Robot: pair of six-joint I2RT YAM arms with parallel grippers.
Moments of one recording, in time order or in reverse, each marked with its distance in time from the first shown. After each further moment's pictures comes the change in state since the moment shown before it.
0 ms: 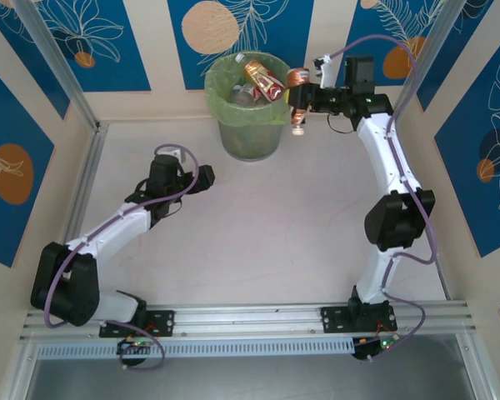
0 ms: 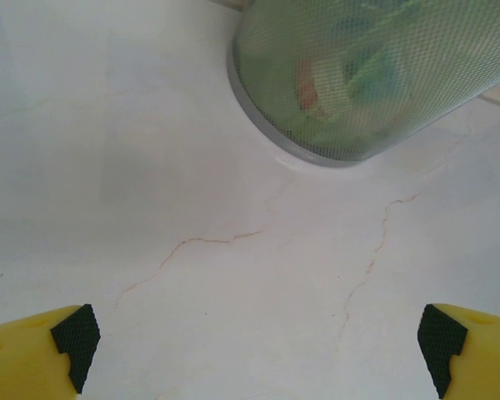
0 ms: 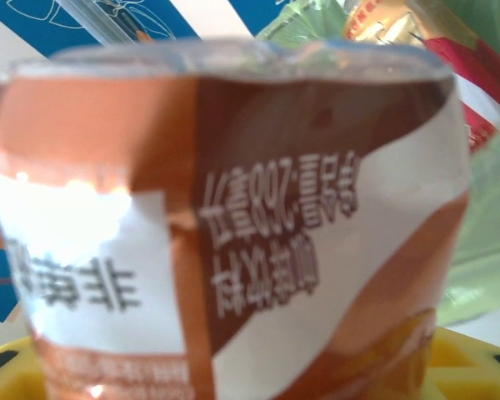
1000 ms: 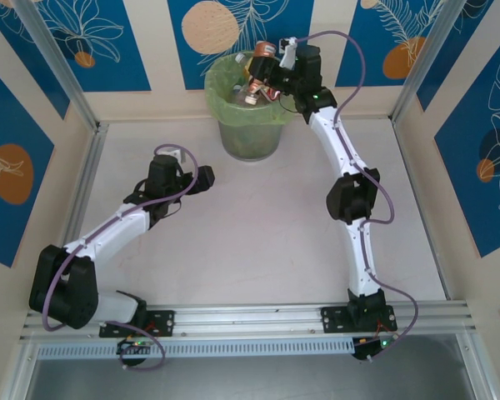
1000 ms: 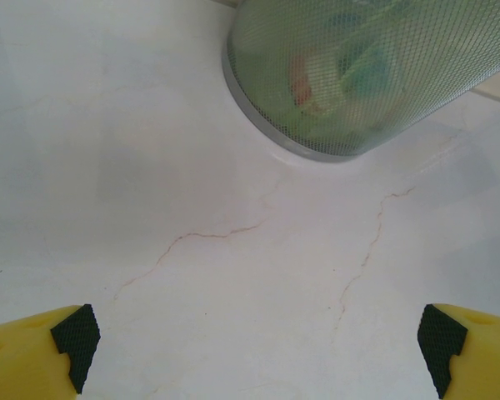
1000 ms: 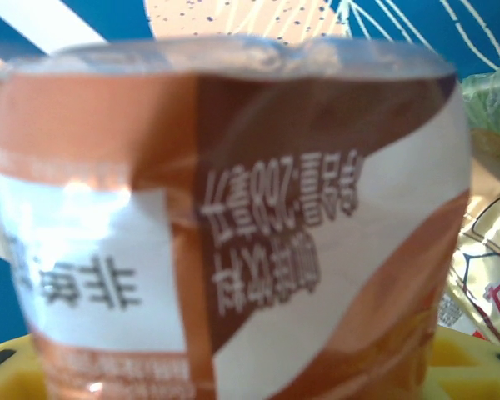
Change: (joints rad) left arm 0.000 -0.012 0.000 -0.022 0.011 0.007; right arm 0.163 0.484 0.504 0.369 0.269 0.454
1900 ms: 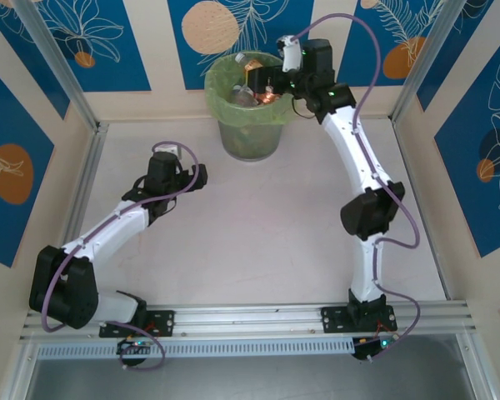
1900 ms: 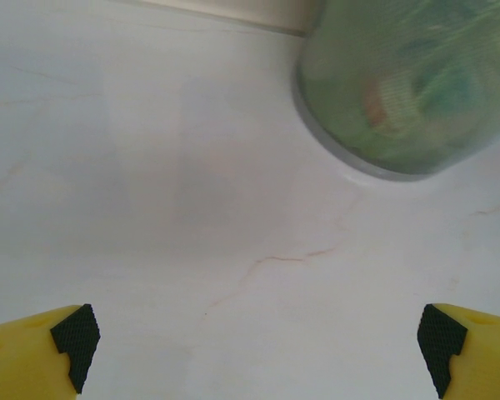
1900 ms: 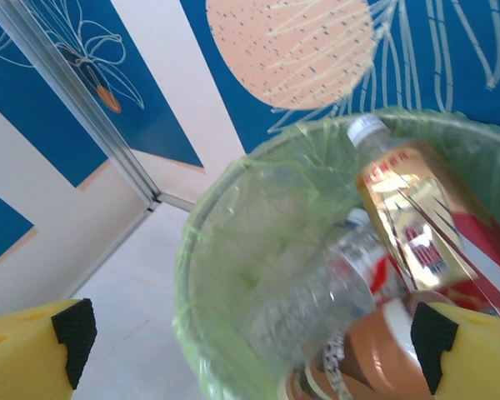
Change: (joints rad) left arm 0.007 0.000 0.046 -0.078 -0.198 0.132; right arm 0.028 -0.379 -0.275 -0.309 0.137 -0.508
